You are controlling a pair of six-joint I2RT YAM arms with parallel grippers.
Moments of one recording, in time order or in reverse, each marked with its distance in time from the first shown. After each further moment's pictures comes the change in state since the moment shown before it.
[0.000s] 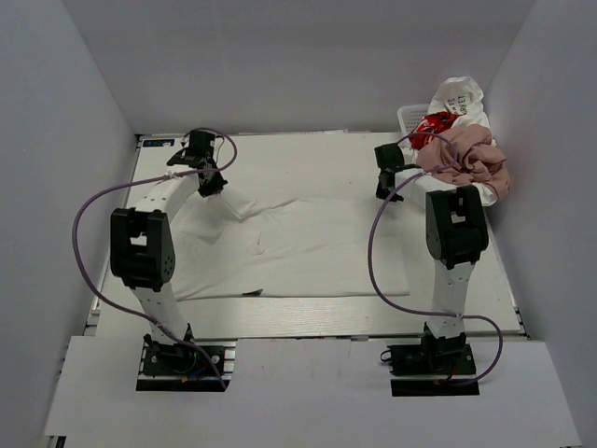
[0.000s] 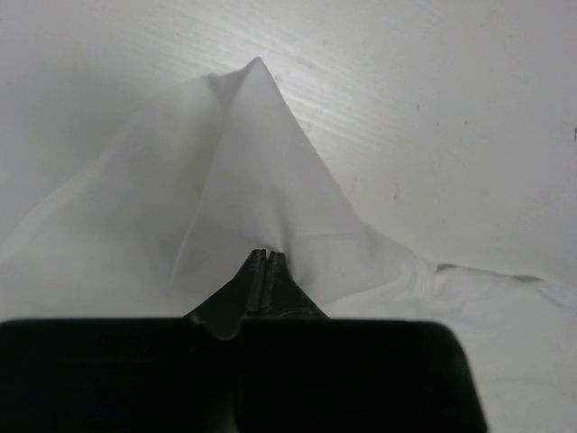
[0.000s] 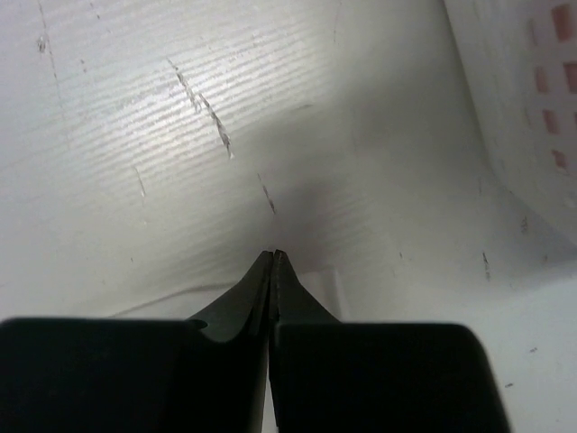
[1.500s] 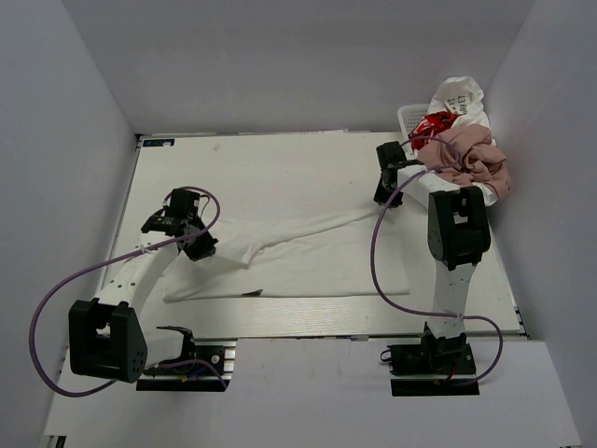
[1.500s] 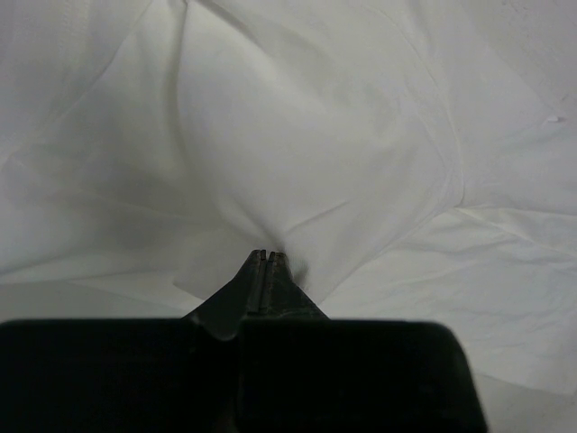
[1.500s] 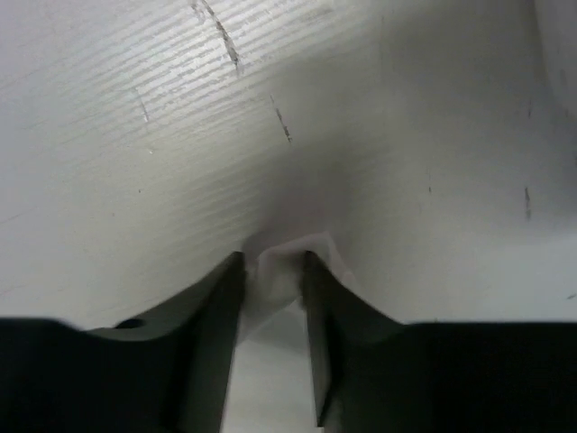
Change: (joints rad) left arm -0.010 -0.651 -0.626 -0.175 0.122 -0.182; right arm -0.006 -0.035 0.001 -0.142 -0.129 0.061
